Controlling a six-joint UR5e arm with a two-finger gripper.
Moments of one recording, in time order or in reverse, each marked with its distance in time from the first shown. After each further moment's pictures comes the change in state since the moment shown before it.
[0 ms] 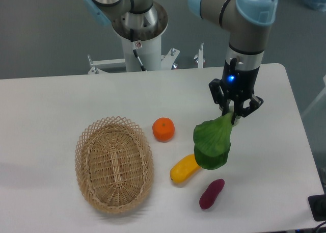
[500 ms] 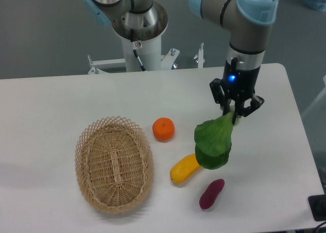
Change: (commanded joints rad) arm 0.002 0.005 -0.011 0.002 0.000 0.002
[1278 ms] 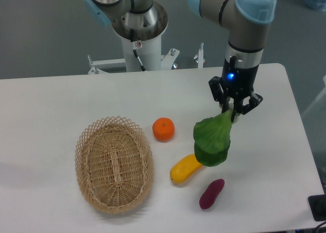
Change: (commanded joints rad) arm 0.011 0.011 -0.026 0.002 0.014 0.026
